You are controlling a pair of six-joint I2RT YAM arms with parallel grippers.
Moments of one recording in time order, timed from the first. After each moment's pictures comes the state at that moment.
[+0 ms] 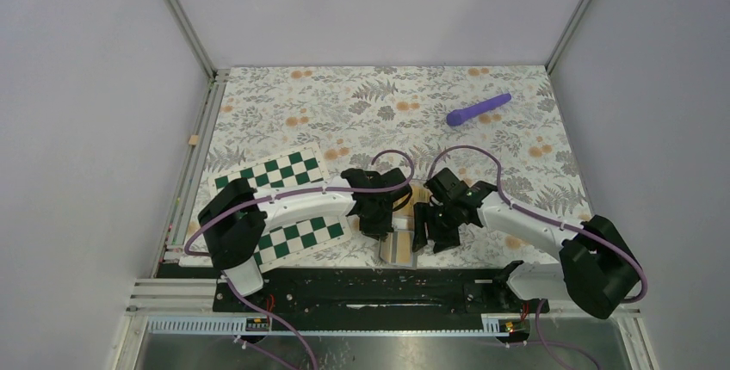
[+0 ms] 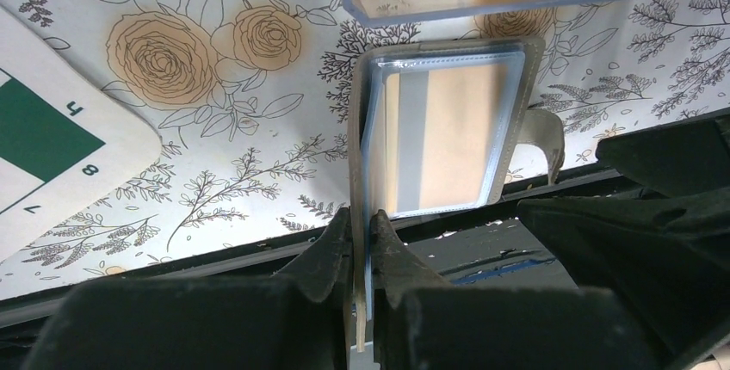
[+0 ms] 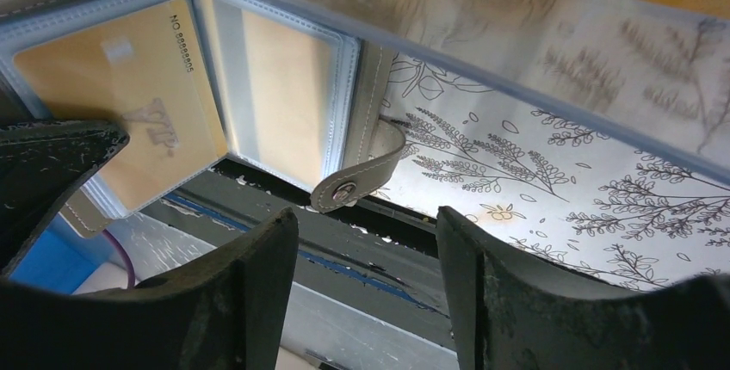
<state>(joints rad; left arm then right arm) -1.08 1.71 1.21 -0.80 -0.01 -0.97 0.69 1.28 0.65 -0.67 -0.30 0.67</state>
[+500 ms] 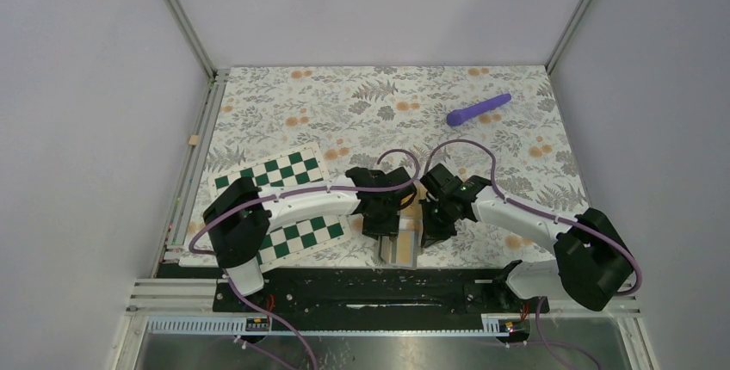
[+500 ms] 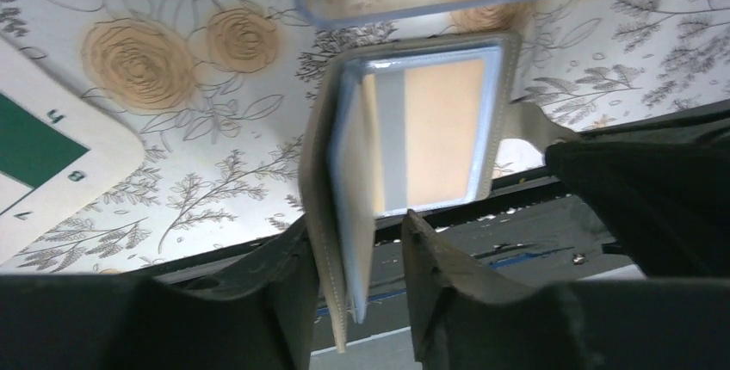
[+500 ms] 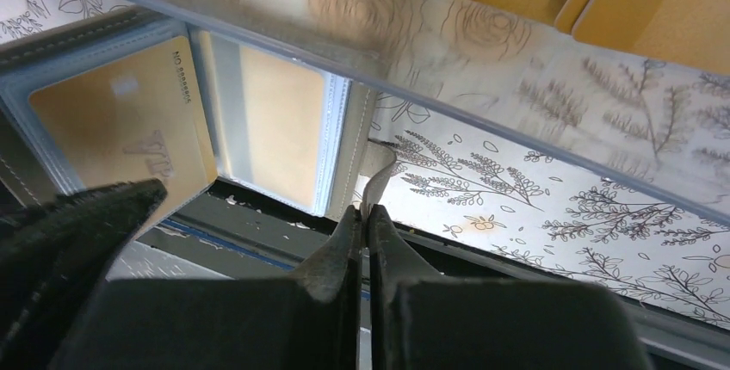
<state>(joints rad) -1.09 1.73 1.24 -0.82 -0.01 -0.95 0.71 1.33 0.72 -0.70 -0.22 0.65</state>
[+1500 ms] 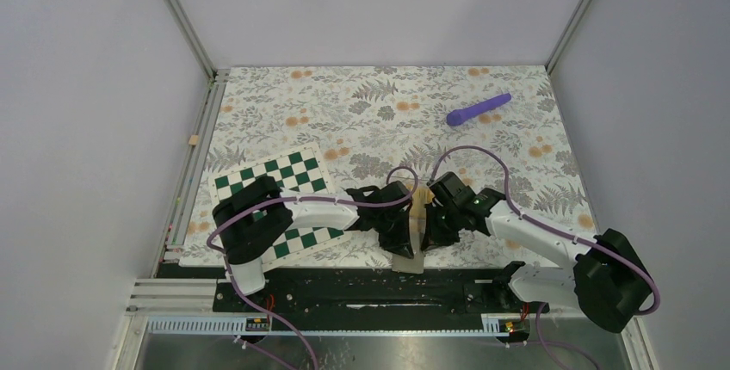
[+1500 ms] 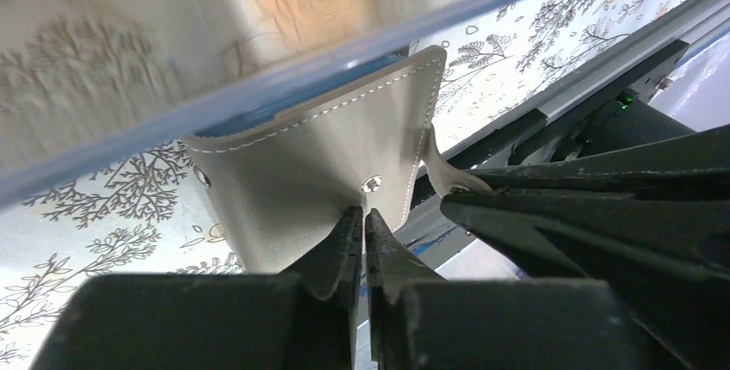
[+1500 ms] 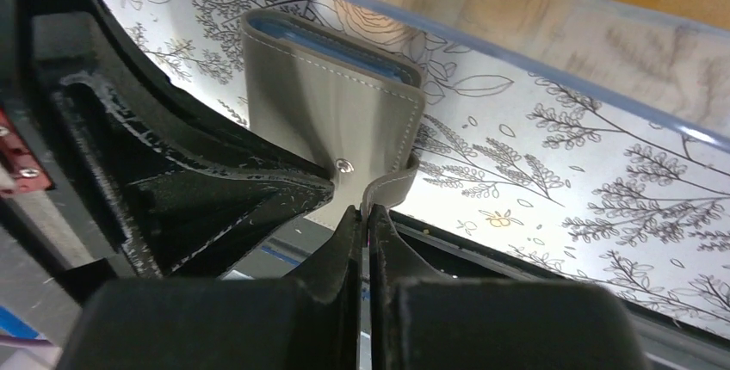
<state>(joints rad) -1.09 1.79 0.99 -0.22 0.34 -1.09 0.71 1.18 0.60 -0.63 -0.24 0.70</state>
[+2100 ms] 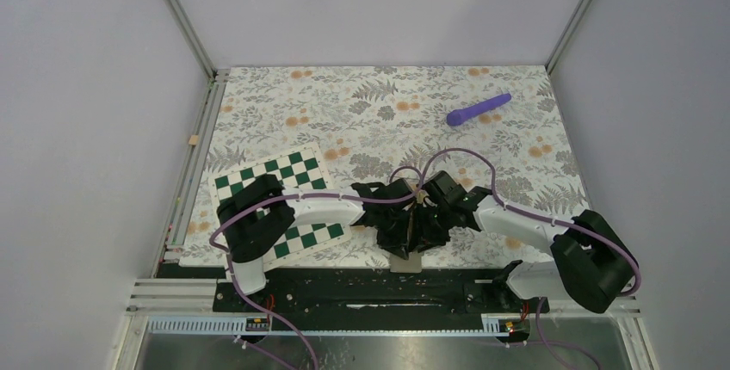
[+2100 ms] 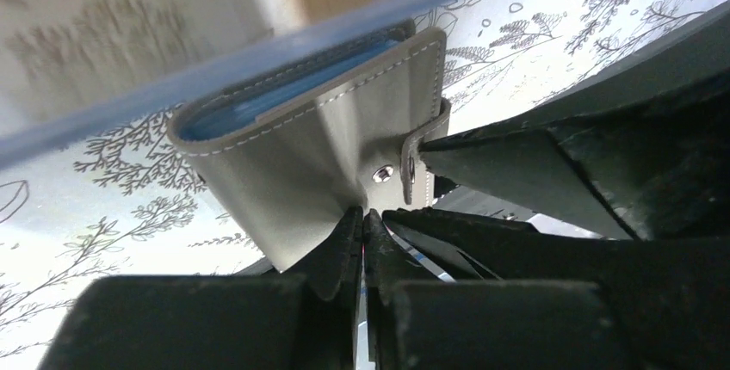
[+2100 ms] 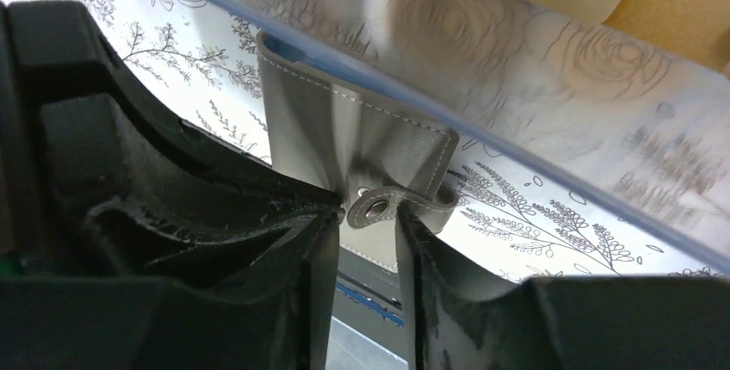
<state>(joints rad) -1.09 1.82 1.08 -0.40 0.31 -1.00 0.71 1.32 0.60 -0.47 -0.37 0.69</state>
